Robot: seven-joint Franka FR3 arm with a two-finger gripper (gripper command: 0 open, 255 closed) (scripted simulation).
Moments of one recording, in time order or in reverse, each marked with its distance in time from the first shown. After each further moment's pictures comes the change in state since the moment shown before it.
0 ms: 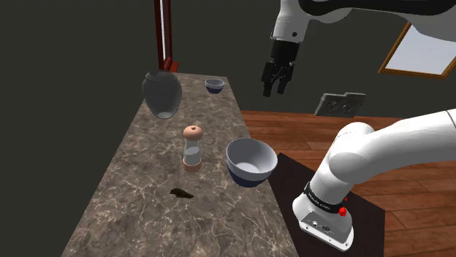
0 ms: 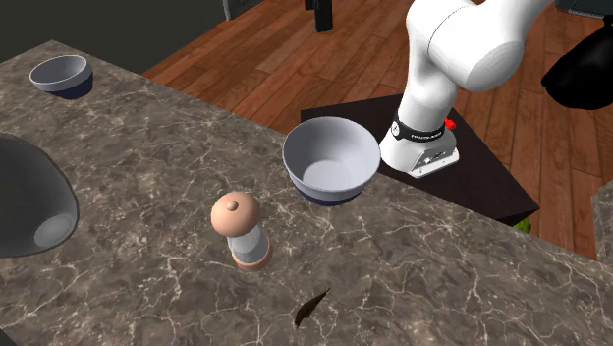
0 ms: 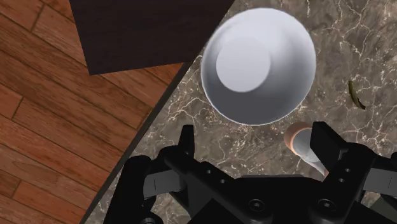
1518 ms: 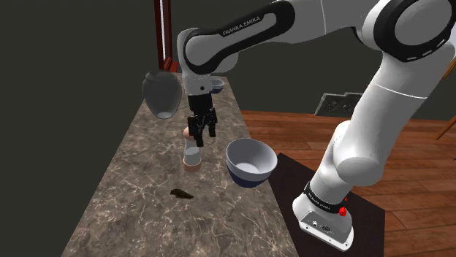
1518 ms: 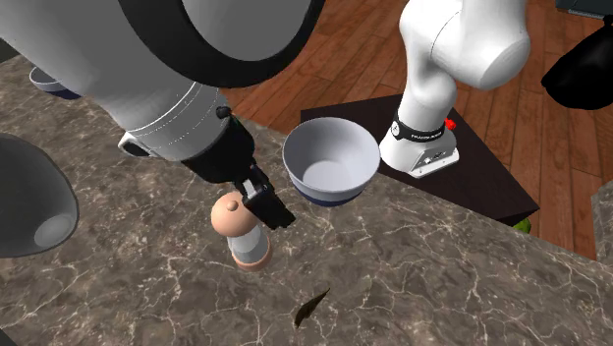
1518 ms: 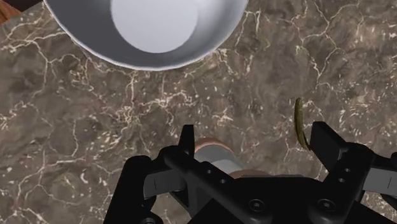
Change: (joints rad) arm 0.207 0.798 0.175 0.271 0.127 0.262 -0.114
